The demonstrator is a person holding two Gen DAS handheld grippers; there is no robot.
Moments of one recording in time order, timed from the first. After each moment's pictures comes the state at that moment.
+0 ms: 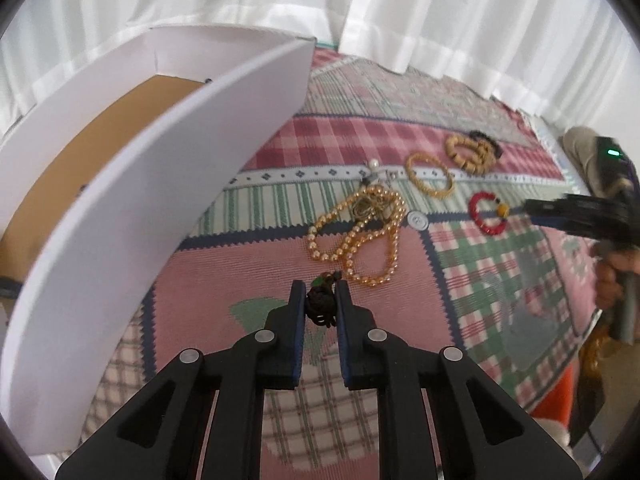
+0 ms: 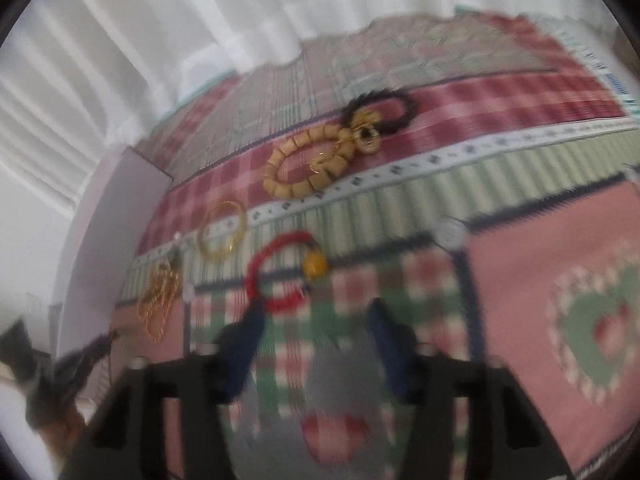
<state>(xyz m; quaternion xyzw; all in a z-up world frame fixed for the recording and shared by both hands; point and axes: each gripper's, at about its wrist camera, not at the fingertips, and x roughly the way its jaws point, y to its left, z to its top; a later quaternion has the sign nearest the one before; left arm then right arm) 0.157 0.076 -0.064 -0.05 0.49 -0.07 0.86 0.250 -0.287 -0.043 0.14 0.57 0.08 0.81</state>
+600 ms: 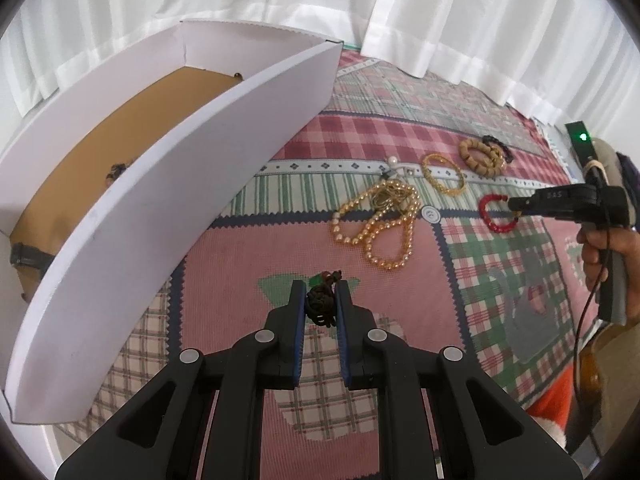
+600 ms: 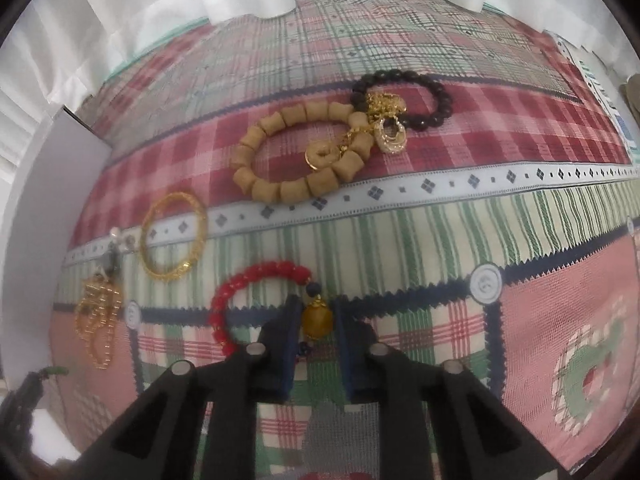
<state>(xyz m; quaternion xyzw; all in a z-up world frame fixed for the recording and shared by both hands) 0.141 0.085 -0.058 -0.06 0.50 -0.04 0.86 0.282 -0.237 -0.052 0.06 0.60 0.02 0.80</state>
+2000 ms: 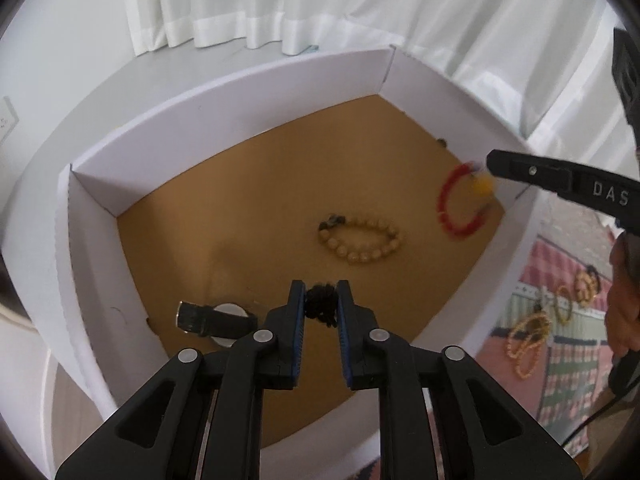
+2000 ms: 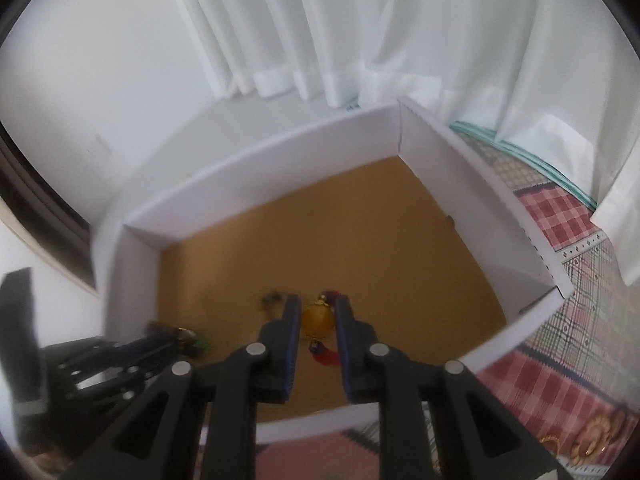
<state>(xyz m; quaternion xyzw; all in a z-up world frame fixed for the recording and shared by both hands) 0.177 0.277 -0.034 -0.14 0.49 0.15 0.85 0.323 0.145 0.030 -0.12 0.49 0.35 0.79</state>
